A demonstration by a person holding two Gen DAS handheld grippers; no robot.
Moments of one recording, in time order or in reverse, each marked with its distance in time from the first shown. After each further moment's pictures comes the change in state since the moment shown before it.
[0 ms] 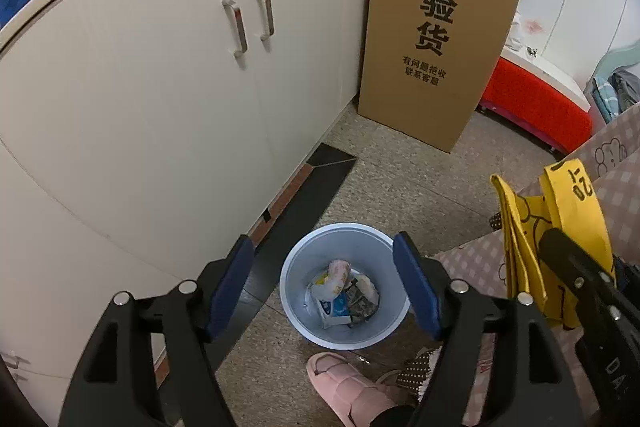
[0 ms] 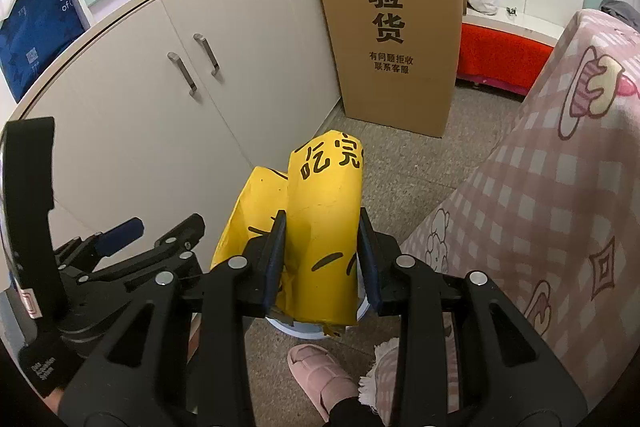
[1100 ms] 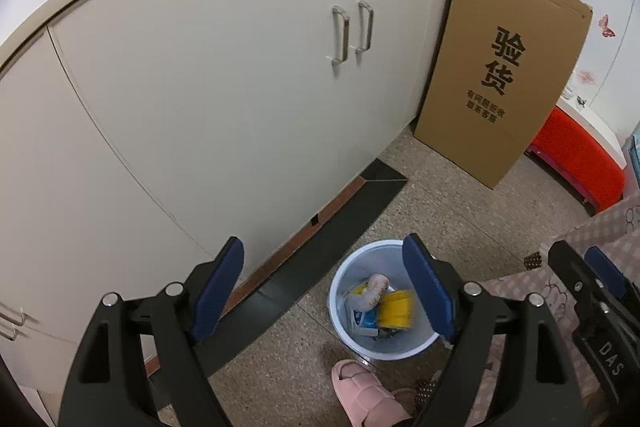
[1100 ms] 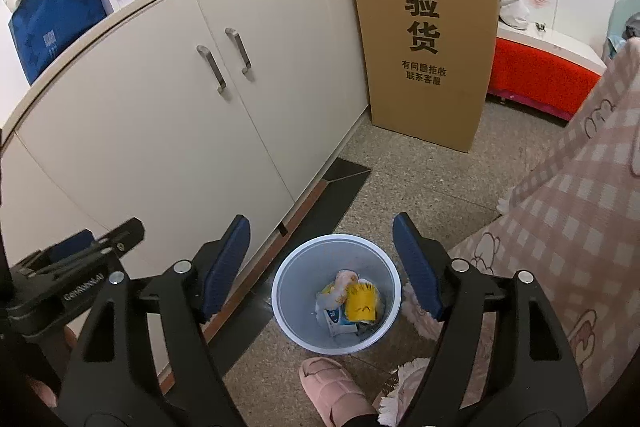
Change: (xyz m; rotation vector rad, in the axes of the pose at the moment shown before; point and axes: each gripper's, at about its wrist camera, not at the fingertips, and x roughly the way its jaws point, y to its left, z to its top) left arm -0.020 0.077 0.002 -0.180 -0.028 0.116; right arm 0.016 0.028 0.006 -0.059 -0.029 0.057
